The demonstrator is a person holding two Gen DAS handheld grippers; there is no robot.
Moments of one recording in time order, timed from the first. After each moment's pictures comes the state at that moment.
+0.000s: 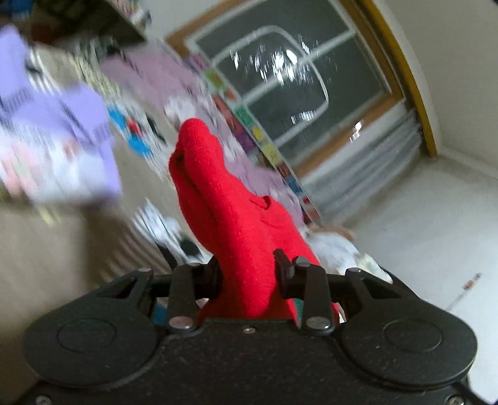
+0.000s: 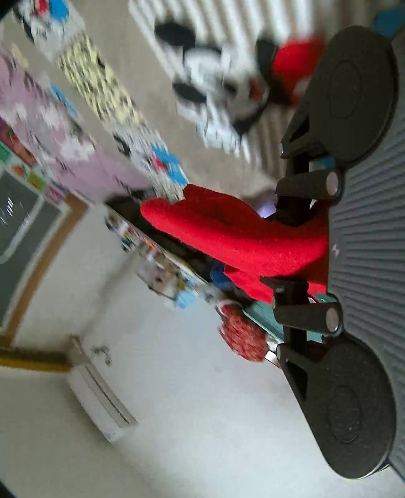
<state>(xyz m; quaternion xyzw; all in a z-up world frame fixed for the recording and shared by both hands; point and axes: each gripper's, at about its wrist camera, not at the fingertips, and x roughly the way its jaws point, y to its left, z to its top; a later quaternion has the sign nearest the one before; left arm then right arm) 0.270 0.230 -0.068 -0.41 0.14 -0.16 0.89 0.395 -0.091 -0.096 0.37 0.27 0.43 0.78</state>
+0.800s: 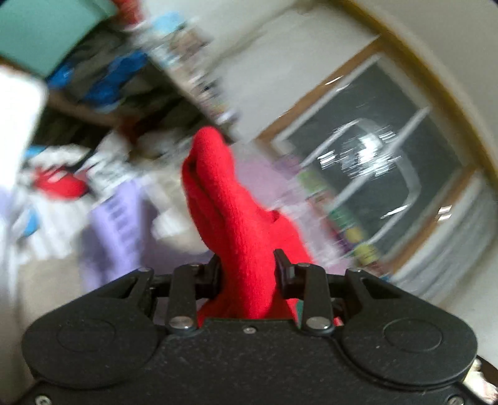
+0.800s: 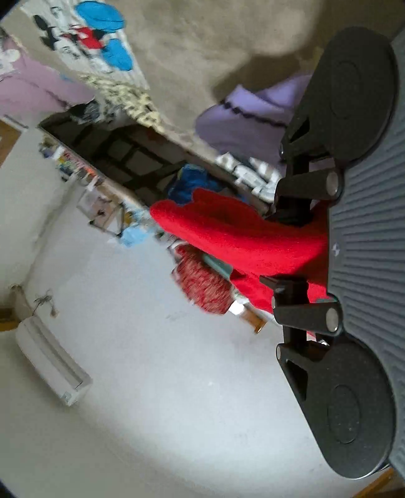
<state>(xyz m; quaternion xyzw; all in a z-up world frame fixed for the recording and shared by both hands) 0.321 0.364 -0.102 -0.39 0.14 0.09 0.91 0.536 0.133 -0.137 0.34 0.29 0.56 0.70</state>
